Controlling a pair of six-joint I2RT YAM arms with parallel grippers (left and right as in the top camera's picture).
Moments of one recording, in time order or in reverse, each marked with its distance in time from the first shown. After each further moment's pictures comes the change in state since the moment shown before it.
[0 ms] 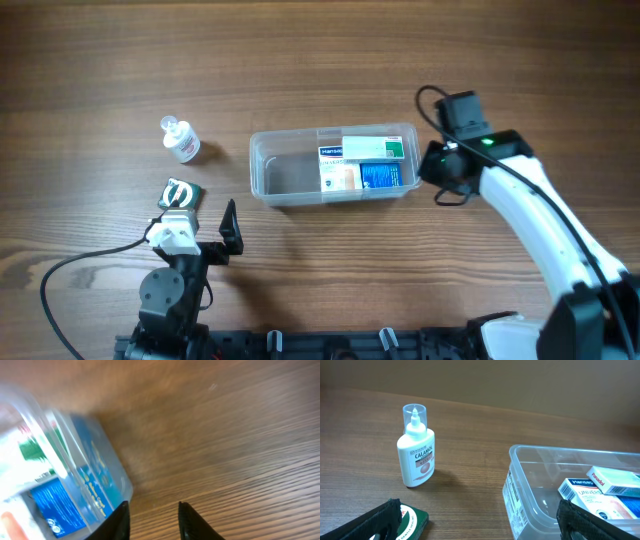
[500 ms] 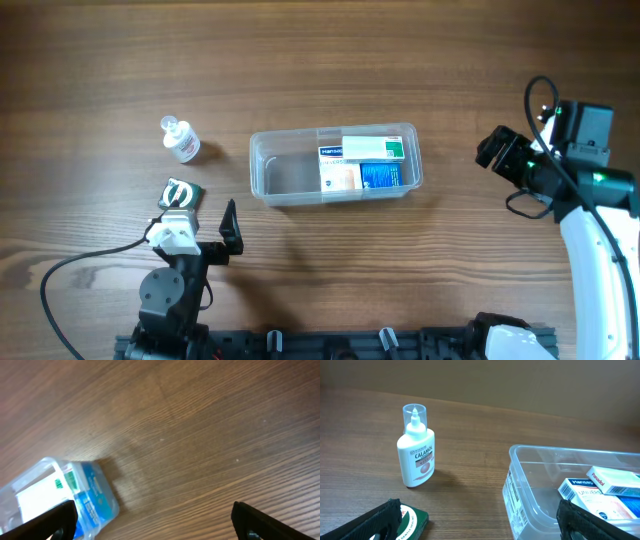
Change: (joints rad) left arm 0.000 0.000 0.000 0.000 0.000 0.000; right arm -0.373 -0.258 0.000 -0.040 -0.192 -0.233
